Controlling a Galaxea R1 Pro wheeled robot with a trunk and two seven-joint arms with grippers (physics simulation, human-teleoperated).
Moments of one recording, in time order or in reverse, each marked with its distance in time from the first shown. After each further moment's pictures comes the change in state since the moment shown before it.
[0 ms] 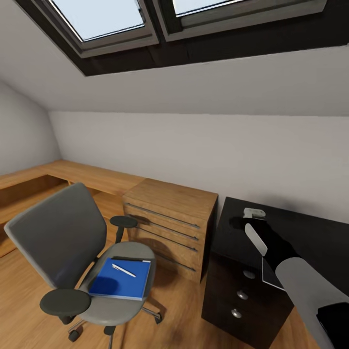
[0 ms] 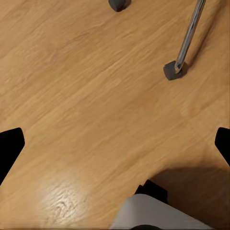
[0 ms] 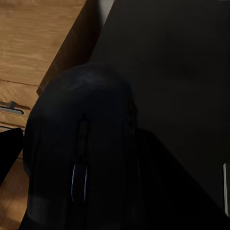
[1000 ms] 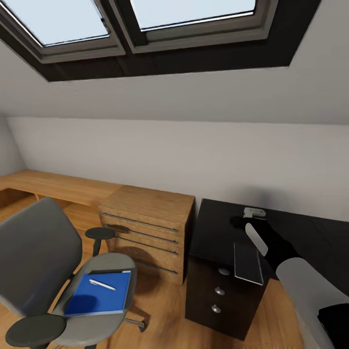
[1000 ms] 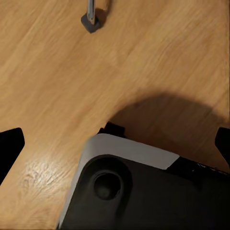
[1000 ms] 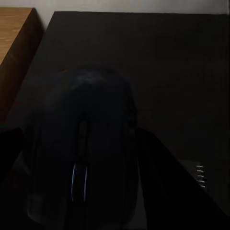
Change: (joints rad) left arm 0.000 -0.007 -0.009 -0.054 -0.031 0.296 -0.146; right arm 0.004 -0.003 -0.003 -0.016 0.000 0.008 0.000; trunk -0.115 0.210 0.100
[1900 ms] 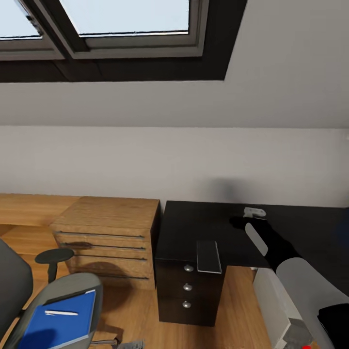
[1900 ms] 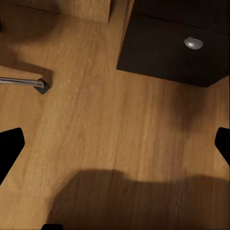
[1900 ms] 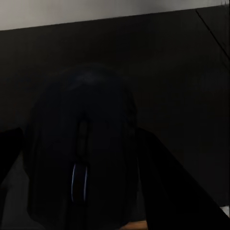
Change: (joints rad) left arm 0.001 0.004 -0.171 -0.637 -0.104 0.254 0.187; right arm 0.000 0.000 -0.001 -0.001 0.000 0.000 0.000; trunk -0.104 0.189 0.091
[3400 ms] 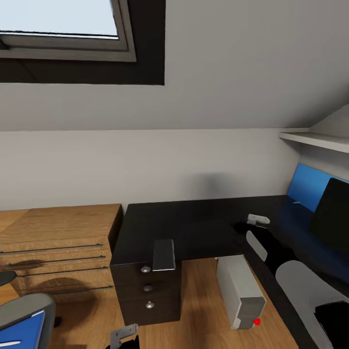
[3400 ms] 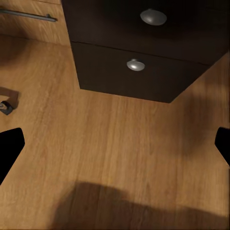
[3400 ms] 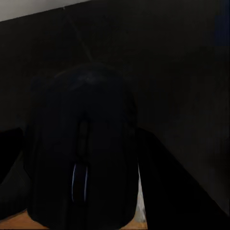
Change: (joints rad) left arm 0.000 -0.005 0.086 -0.096 0.003 0.000 0.119; right arm 0.001 0.007 -0.007 0.135 0.002 -0.137 -0.020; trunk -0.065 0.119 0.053
